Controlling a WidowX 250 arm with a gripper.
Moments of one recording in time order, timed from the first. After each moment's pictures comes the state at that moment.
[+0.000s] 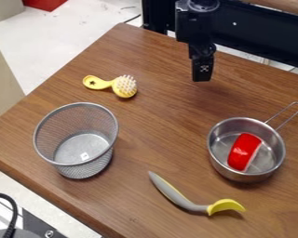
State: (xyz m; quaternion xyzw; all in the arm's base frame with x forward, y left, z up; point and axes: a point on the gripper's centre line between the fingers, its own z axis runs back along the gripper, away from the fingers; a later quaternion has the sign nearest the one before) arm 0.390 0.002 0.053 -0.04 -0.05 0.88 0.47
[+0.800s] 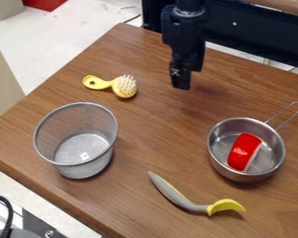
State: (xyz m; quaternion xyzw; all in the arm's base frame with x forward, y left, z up) arm 0.374 0.025 0.042 -0.01 0.01 0.73 0.68
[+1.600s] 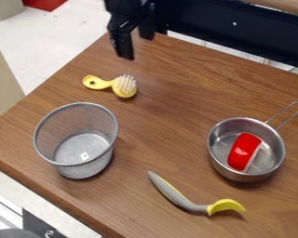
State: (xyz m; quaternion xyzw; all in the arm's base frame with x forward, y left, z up) arm 0.353 0.102 0.083 -0.03 -0.07 0.72 0.69
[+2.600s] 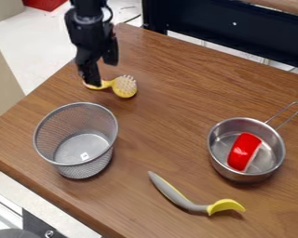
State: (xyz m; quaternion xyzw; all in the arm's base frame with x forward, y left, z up) arm 0.329 0.143 0.026 -0.01 -0.08 0.75 0.66
